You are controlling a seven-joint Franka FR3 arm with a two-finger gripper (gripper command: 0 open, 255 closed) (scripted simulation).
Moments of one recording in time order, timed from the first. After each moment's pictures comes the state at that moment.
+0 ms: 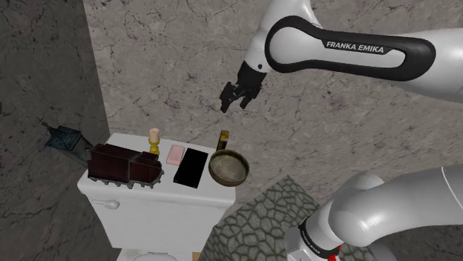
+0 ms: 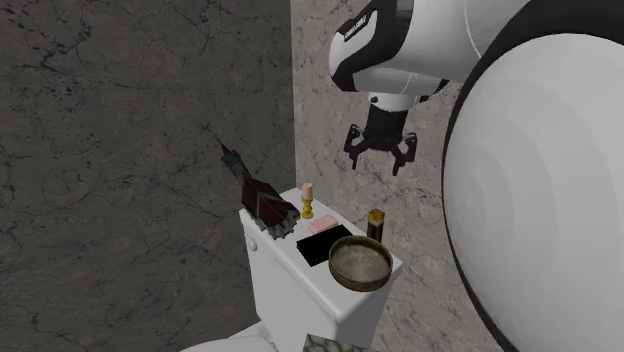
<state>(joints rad) 0.07 -0.44 0.17 -2.27 0.14 1.97 0.13</state>
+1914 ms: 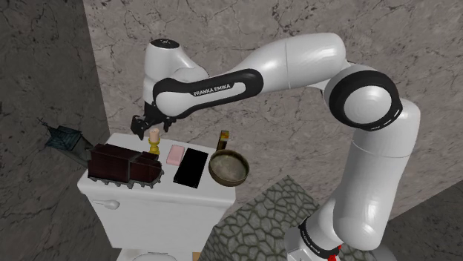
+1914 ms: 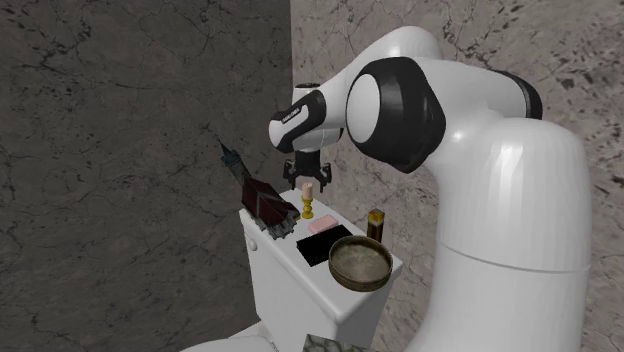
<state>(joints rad) 0.23 0.40 0.34 -1.74 -0.19 2.23 0.53</state>
